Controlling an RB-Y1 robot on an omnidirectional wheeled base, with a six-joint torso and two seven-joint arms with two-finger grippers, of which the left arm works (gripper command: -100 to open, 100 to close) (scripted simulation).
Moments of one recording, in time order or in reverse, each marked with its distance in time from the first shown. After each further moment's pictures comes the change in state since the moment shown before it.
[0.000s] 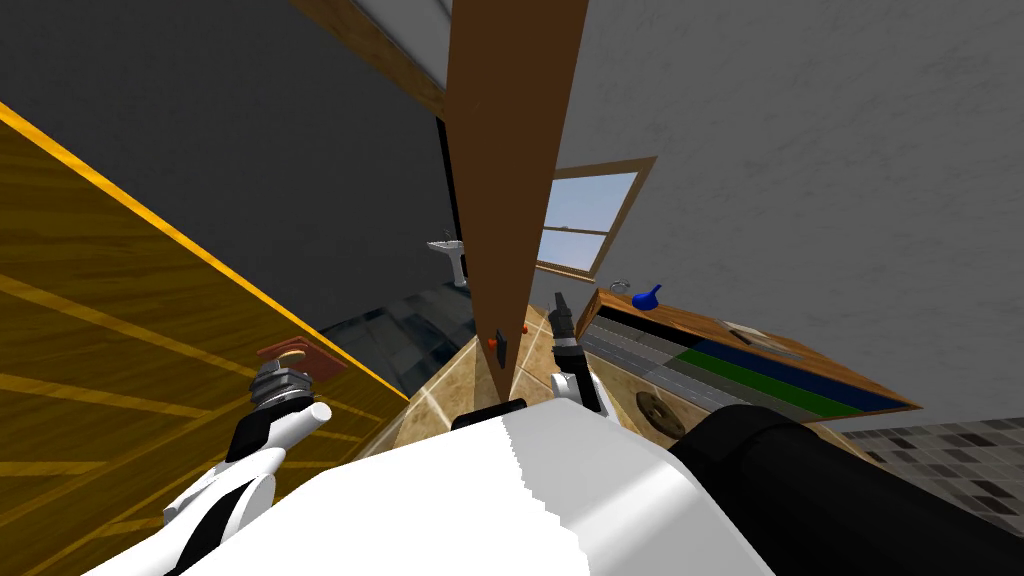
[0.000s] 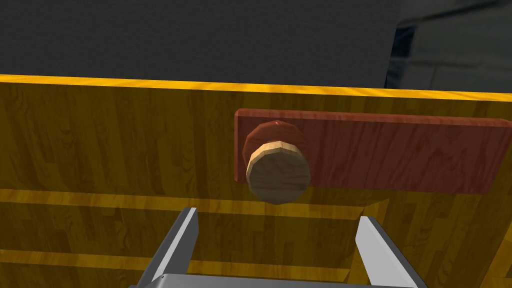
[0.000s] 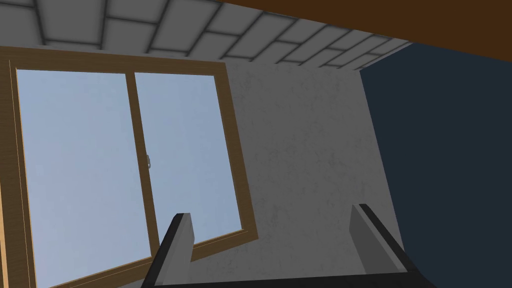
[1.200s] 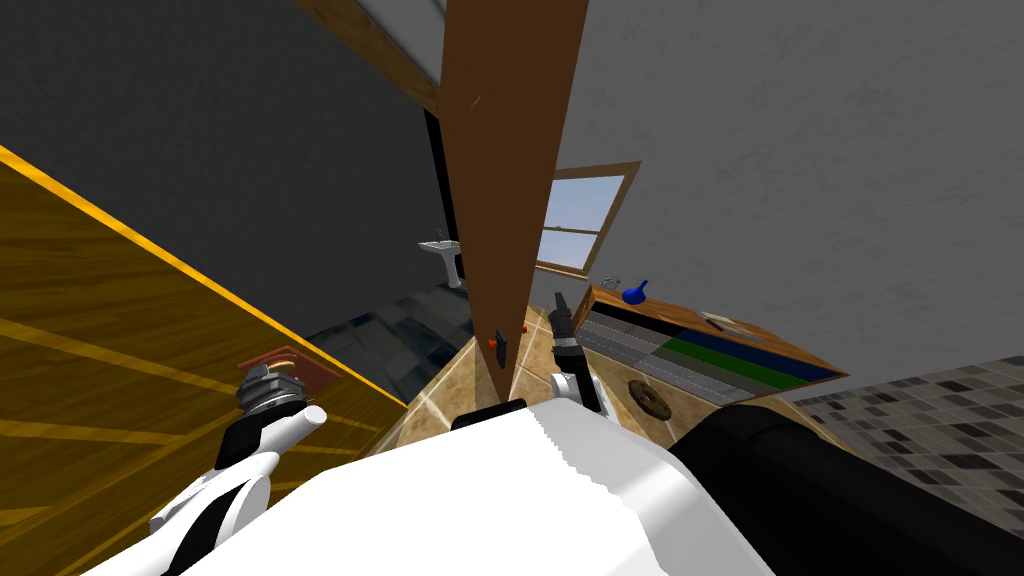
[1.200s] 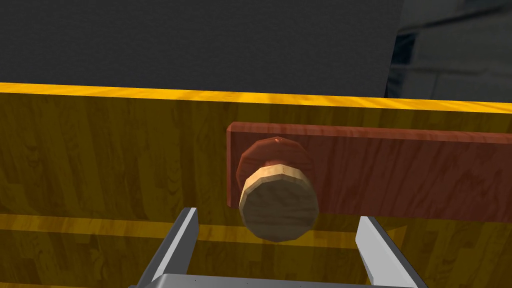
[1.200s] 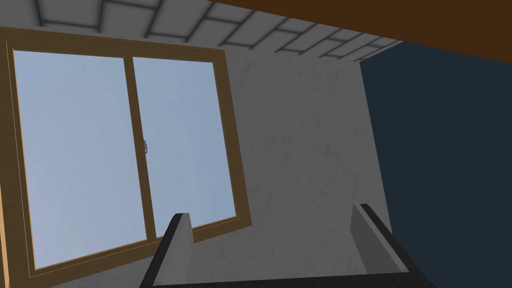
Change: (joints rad) arm 0.002 0.009 0.024 0.019 0.012 -0.009 -0.011
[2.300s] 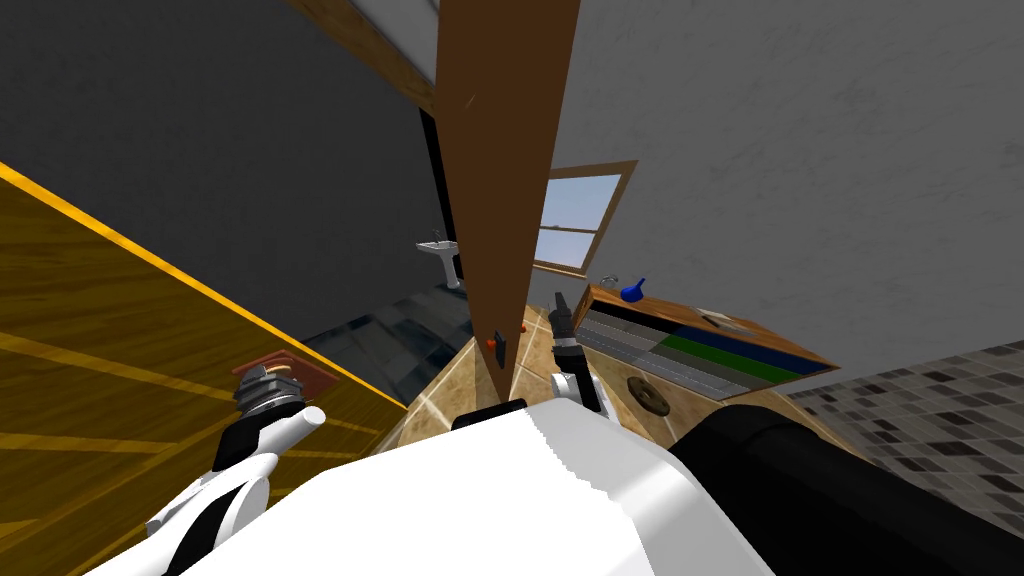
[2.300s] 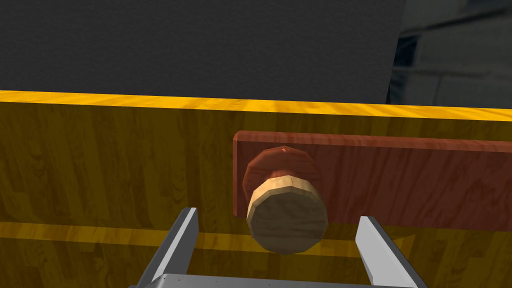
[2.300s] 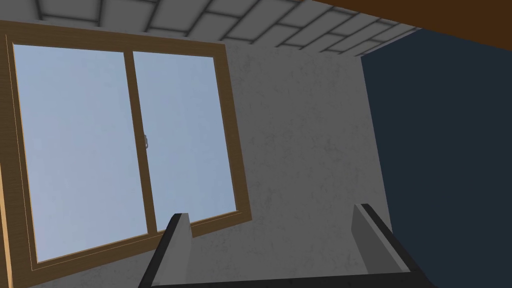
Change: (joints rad) arm 0.004 -0.001 0.007 -0.005 0.003 0.003 -0.005
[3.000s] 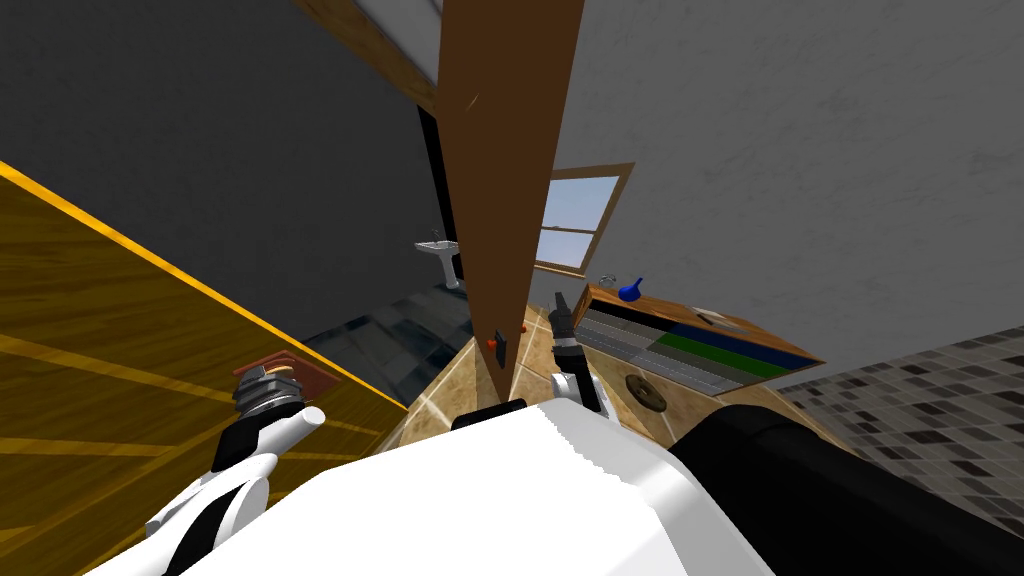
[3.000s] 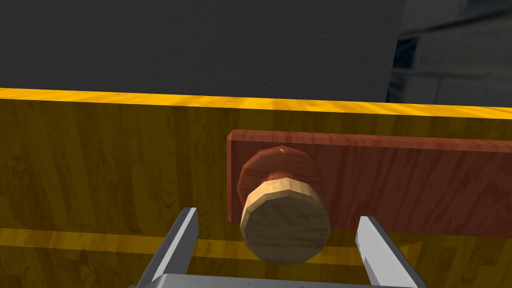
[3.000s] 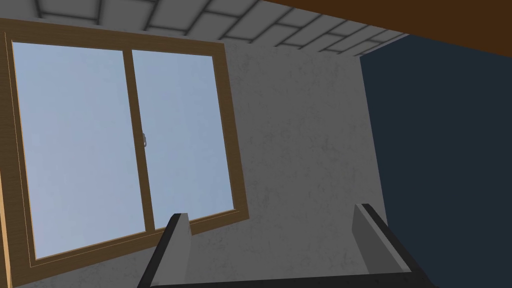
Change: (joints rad) arm 0.000 0.001 0.002 0.001 0.001 -0.001 -0.001
